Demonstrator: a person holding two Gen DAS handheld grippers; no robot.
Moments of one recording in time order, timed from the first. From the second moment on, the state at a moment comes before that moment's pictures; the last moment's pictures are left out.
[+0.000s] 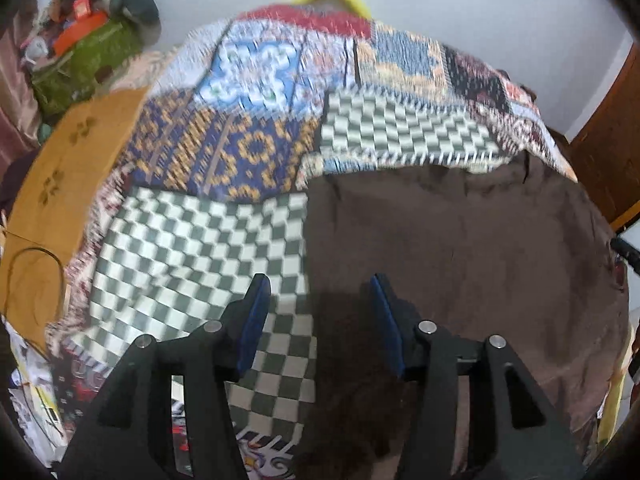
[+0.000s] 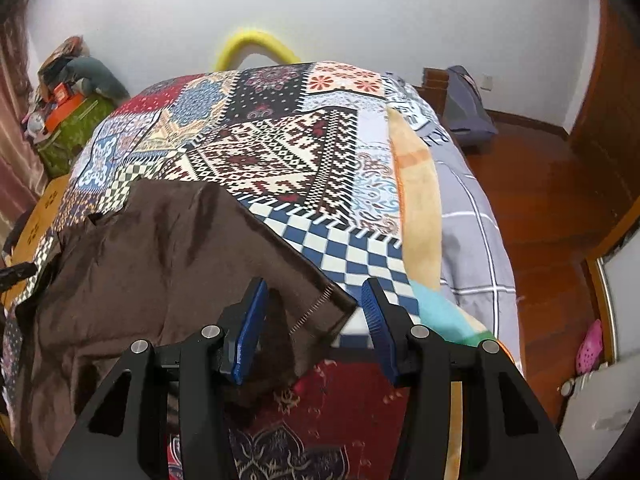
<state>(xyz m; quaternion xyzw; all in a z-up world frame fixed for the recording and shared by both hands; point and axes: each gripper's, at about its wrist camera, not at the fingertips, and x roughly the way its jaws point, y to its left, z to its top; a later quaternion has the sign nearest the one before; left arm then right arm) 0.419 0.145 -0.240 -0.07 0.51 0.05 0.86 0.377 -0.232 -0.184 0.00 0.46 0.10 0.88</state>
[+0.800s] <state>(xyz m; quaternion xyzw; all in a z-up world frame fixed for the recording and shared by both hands) 0.368 0.135 -0.199 -0.02 0.47 0.06 0.88 0.343 -0.144 -0.111 -0.03 0.41 0.19 0.89</state>
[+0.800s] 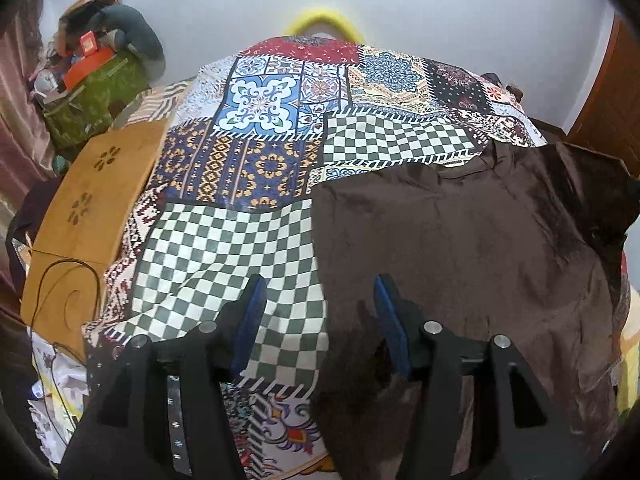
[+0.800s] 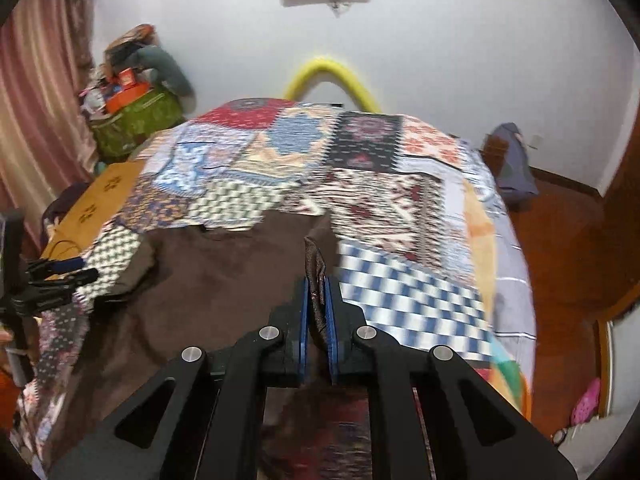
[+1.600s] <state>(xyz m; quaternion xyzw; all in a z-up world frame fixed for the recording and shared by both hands) 0.362 0.157 -0.216 -0.04 0.47 0.06 0.88 0.345 -0.095 -0.124 -0.05 0.43 0.22 0.87</state>
